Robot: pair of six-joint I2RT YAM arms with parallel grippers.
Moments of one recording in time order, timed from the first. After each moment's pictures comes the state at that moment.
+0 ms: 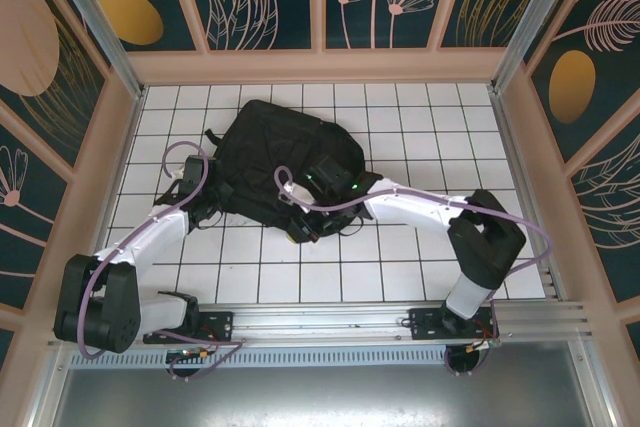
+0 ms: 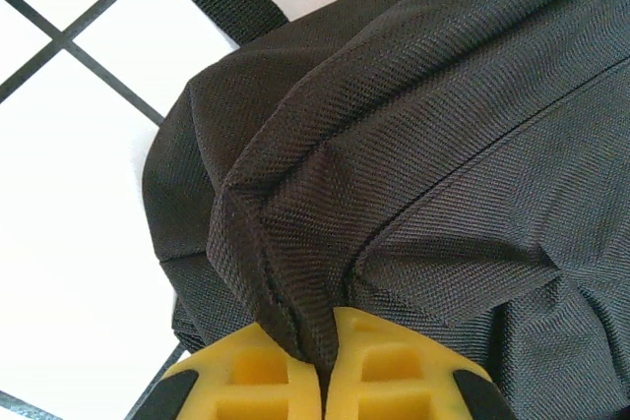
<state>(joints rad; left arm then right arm) -0.22 1.27 0.64 -0.26 -0.09 -1.00 0.90 1.67 1.13 -0.43 -0.63 0.07</state>
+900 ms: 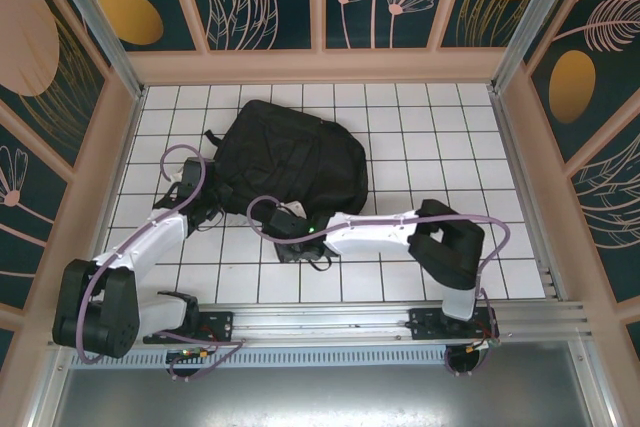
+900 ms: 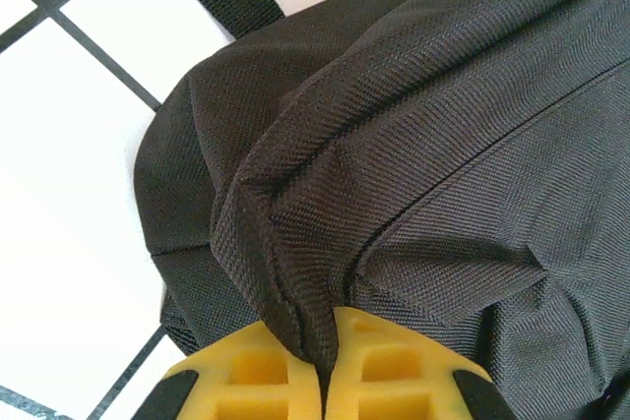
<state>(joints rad) -0.22 1.24 0.62 -0.23 -0.06 -1.06 1.22 1.87 1.20 -0.52 0.22 0.79</state>
